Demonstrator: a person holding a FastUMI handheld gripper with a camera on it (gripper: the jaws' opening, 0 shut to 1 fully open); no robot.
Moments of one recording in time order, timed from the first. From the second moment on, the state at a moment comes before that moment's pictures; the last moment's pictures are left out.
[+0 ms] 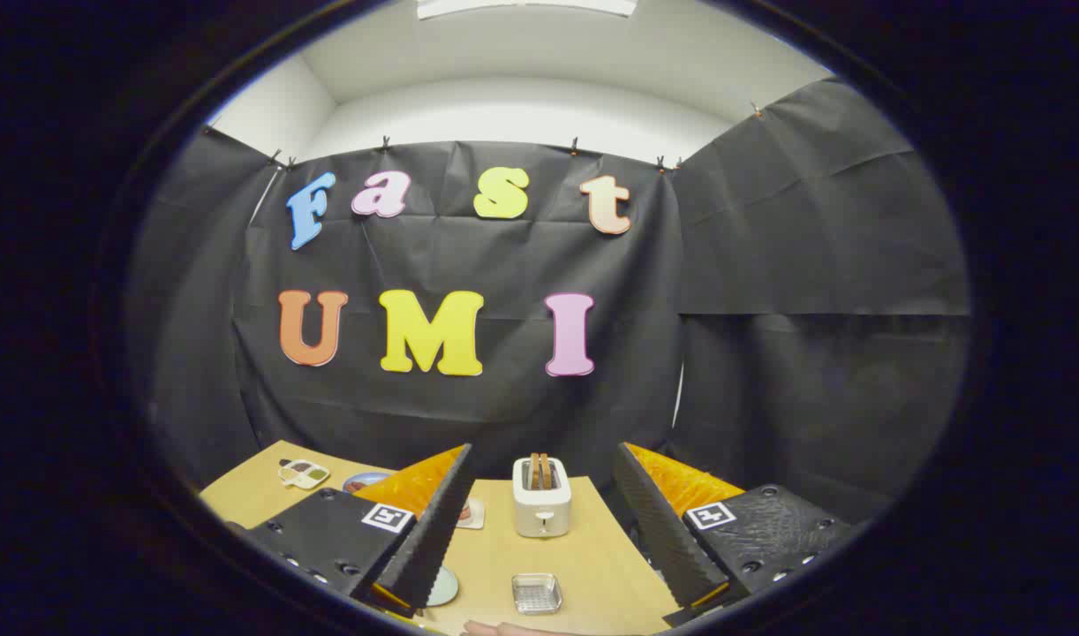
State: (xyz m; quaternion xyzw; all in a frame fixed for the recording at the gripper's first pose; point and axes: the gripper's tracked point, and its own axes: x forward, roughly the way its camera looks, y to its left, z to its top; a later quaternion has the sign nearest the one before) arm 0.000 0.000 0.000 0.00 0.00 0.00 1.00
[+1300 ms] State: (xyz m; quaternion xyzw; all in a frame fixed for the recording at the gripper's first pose) arm 0.066 0.121 -0.230 -0.04 0.20 0.11 0.97
